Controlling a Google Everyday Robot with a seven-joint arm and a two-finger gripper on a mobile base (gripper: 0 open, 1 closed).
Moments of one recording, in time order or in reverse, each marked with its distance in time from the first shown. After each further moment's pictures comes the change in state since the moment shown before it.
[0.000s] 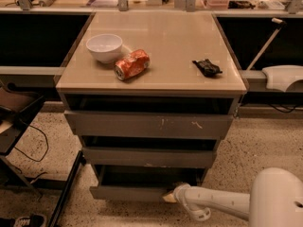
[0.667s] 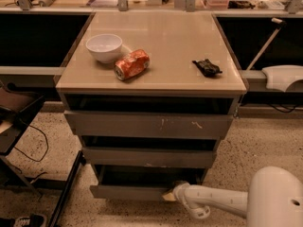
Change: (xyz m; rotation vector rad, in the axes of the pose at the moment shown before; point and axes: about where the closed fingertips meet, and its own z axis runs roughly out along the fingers) arm -0.004 -0.003 0.005 -0.003 -0.001 0.001
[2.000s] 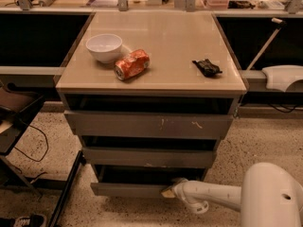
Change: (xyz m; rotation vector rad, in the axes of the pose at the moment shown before) arm -0.009 -0.006 0.012 -0.012 0.003 0.003
